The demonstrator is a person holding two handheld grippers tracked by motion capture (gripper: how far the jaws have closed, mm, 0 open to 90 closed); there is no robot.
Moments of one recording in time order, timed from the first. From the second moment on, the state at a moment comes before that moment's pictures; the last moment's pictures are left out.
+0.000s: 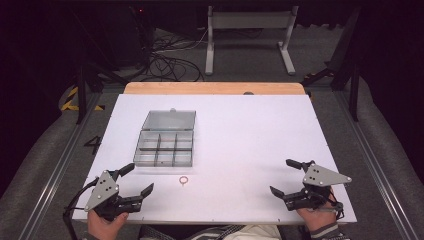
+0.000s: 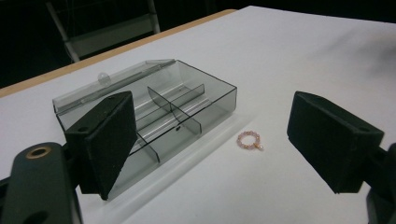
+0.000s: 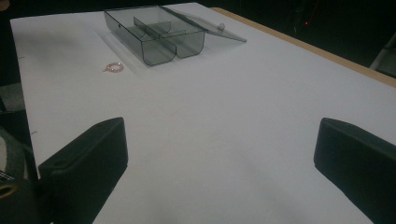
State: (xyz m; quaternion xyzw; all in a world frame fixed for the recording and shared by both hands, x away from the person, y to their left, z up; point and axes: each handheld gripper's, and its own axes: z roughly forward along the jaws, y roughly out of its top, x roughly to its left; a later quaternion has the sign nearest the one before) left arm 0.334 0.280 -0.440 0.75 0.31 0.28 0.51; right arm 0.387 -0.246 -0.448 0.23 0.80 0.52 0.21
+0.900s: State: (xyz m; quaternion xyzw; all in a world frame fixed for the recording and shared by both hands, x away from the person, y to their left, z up) left arm 0.340 0.281 -0.434 0.76 0.32 0.25 0.51; right arm 0.387 -0.242 -0.450 0.22 0.80 0.51 0.21
